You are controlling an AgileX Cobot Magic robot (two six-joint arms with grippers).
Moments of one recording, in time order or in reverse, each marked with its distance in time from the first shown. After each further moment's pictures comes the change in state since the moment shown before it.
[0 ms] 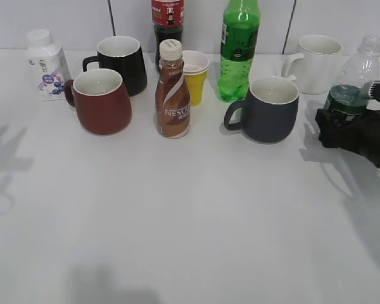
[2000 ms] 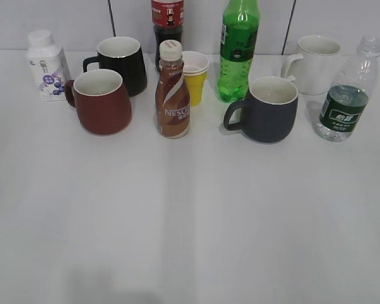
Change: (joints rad) left arm 0.000 -0.798 -0.112 -0.035 1.279 -0.006; right arm 0.131 -1.885 -0.081 0.045 2.266 -0.043
